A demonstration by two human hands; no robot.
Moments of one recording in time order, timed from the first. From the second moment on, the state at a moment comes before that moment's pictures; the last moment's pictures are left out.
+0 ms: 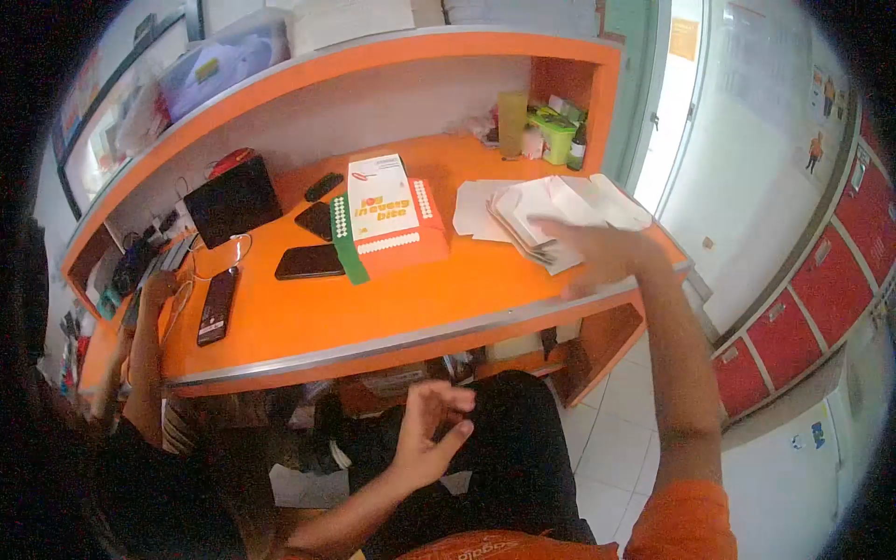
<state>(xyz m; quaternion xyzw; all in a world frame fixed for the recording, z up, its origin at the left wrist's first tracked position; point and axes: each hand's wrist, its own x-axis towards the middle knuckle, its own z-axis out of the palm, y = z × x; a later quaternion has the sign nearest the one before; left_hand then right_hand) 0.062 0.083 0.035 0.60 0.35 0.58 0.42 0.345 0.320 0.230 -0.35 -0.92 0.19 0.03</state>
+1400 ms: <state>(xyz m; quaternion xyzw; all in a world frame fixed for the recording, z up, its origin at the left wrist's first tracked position) 0.023 0.014 -0.012 0.57 0.48 0.53 0.41 0.269 0.397 0.220 -0.30 -0.74 0.24 0.55</state>
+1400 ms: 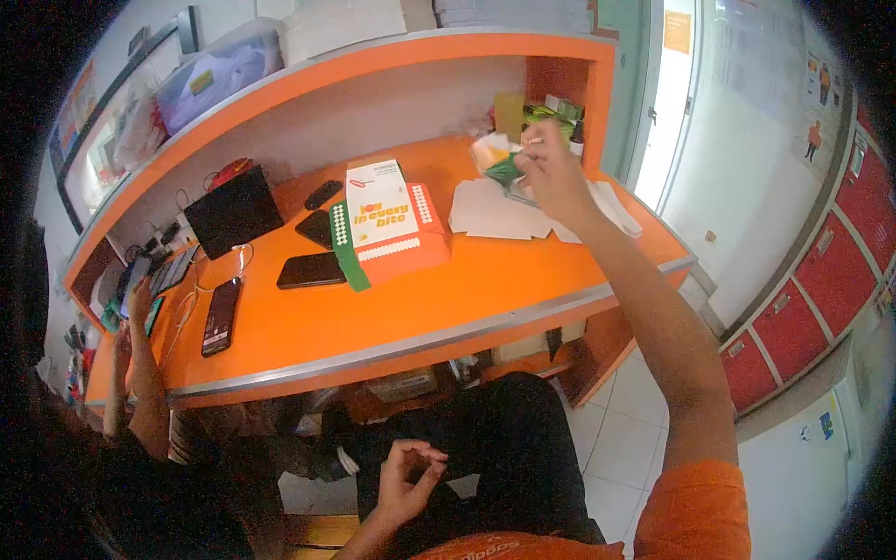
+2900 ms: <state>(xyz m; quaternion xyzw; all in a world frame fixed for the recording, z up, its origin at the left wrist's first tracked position) -0.013 -0.024 0.103 0.66 0.59 0.42 0.21 0.209 0.080 0.131 -0.17 -0.87 0.33 0.33</state>
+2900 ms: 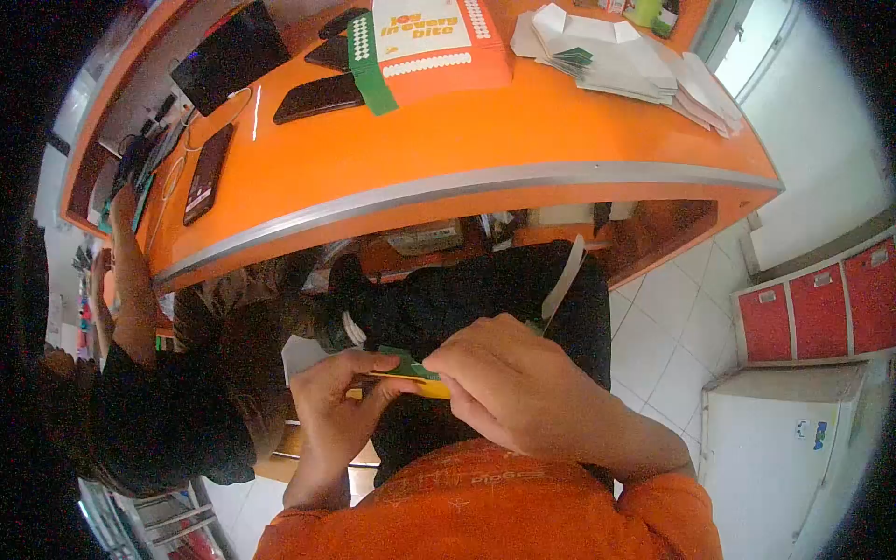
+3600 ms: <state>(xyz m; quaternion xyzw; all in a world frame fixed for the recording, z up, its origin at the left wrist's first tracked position) -0.027 -0.012 0.077 0.70 0.43 0.39 0.41 0.210 0.096 0.120 -0.21 -0.74 0.62 0.14</state>
